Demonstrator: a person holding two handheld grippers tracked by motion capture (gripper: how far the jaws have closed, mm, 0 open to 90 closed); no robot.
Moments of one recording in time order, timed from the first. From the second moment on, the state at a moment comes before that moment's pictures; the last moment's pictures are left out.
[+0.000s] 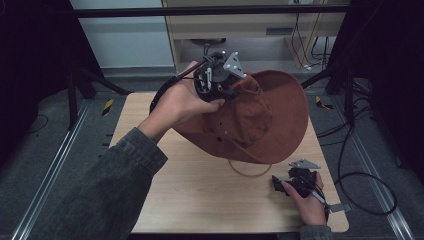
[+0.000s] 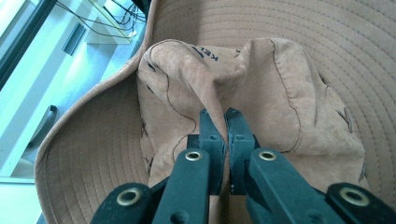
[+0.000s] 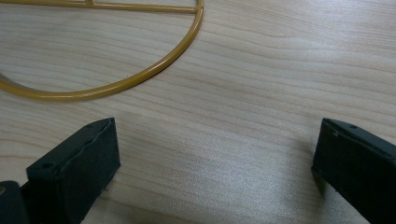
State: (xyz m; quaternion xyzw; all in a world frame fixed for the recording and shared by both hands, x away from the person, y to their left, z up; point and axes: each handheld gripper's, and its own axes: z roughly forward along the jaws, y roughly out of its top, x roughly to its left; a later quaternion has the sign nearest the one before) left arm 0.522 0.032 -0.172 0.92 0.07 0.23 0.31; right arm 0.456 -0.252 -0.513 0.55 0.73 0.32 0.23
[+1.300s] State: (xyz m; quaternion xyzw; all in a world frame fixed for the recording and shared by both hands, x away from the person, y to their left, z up) left arm 0.538 -0.022 -0.189 0.93 0.05 0.21 0.29; right arm 0.456 -0.252 -0.513 0.55 0.73 0.32 0.23
